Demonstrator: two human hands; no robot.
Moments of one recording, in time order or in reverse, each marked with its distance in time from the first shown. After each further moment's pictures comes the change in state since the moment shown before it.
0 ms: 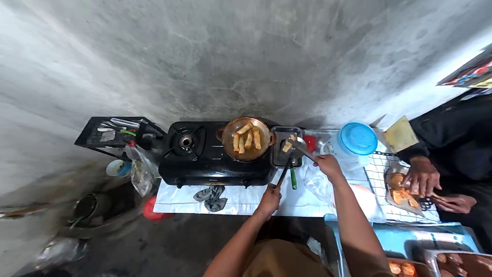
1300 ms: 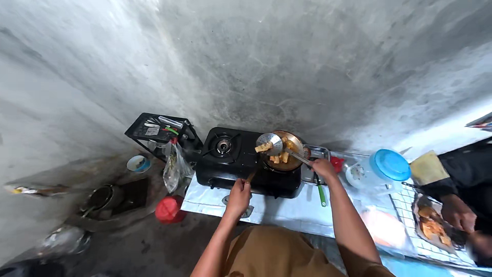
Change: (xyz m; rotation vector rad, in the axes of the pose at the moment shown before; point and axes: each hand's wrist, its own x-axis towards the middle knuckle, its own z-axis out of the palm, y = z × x) left_hand -0.121 0.057 -0.230 0.245 0.476 0.300; right_hand -0.035 -0.142 0.109 -0.225 -0.054 -0.131
